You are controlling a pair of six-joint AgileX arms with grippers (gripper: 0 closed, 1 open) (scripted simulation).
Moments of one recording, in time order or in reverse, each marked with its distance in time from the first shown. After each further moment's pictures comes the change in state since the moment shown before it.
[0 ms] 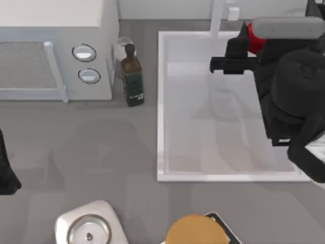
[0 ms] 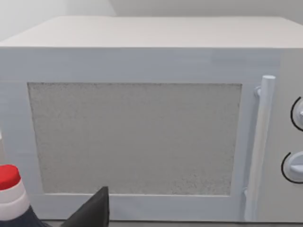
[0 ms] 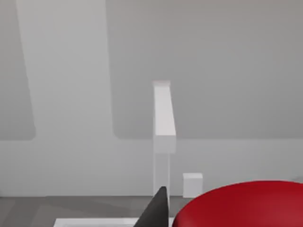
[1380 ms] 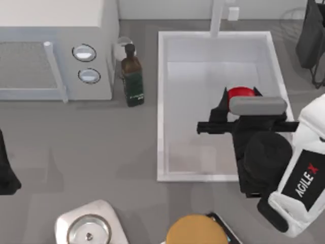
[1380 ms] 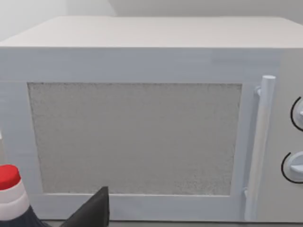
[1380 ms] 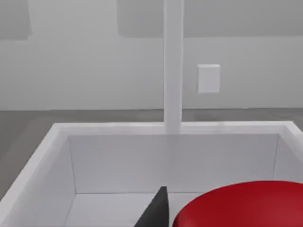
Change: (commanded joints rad) left arm 0.000 0.000 0.000 0.000 0.000 0.000; right arm 0.011 0.625 -0.104 0.729 0.015 -0.003
